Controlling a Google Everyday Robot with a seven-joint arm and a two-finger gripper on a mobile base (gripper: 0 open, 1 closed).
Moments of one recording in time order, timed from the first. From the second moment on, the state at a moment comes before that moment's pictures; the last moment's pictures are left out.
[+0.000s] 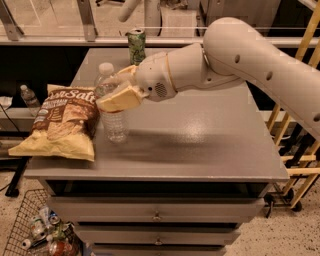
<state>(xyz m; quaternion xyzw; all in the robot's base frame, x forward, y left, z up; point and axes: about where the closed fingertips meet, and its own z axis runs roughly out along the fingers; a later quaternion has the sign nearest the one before) 0.526 0.106 0.942 -0.58 0.58 0.37 0.43</state>
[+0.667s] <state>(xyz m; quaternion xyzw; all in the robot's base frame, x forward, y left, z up) 0.523 0.110 0.943 -0.58 0.58 0.37 0.43</state>
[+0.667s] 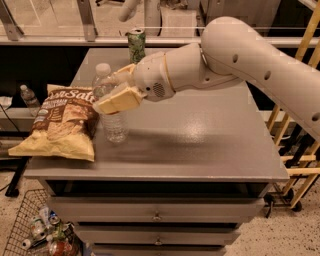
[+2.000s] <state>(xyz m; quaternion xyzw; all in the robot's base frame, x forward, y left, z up) 0.506 0.054 0.954 -0.58 0.61 0.33 0.42</state>
